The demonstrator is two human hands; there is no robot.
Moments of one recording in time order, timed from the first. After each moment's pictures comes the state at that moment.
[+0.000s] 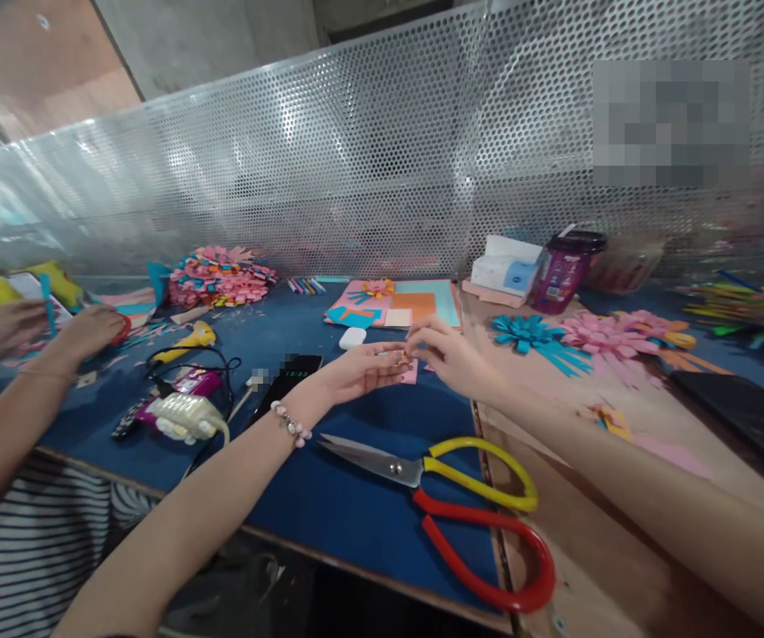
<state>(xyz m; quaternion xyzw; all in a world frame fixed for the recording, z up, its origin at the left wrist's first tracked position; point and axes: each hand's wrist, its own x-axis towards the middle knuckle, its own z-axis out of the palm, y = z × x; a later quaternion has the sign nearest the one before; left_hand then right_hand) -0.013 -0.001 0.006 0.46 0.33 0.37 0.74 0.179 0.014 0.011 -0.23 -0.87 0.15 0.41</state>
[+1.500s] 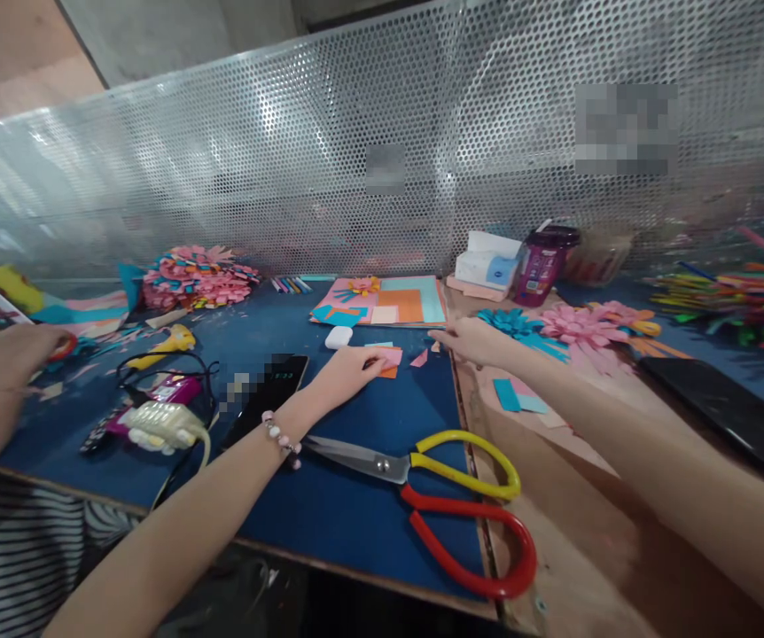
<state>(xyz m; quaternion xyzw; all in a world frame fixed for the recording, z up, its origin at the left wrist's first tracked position) -0.011 0.002 -0.006 0.84 0.46 0.27 0.14 0.226 0.050 0.013 -0.56 -0.81 0.11 0.15</state>
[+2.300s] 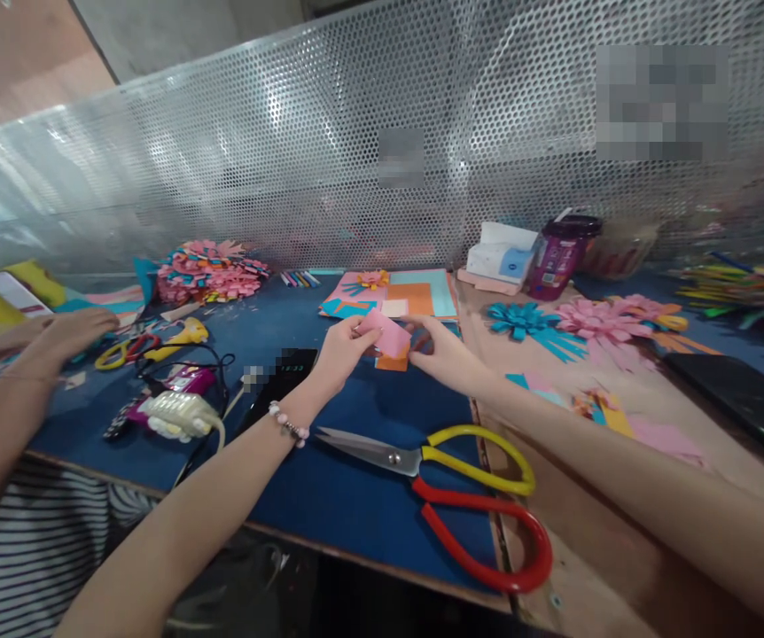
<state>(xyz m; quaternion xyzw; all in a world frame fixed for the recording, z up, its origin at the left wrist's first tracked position) -0.014 0.013 -0.007 0.60 0.44 0.53 0.40 0.165 0.009 -0.008 -0.36 -0.77 0.30 0.43</state>
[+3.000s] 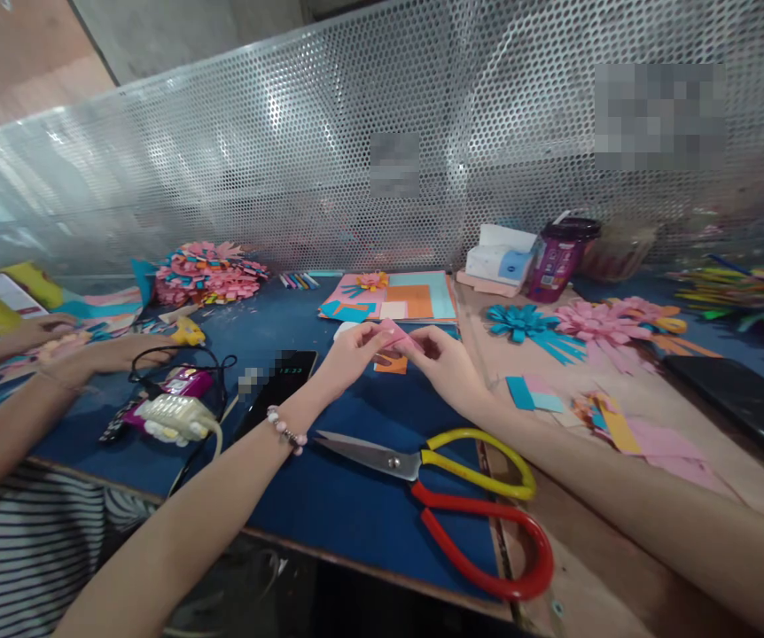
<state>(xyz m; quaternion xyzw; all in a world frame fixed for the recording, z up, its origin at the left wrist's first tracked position) -0.007 0.001 0.003 0.65 0.39 0.47 0.45 0.161 -0.003 -0.016 -0.39 -0.72 0.27 0.51</state>
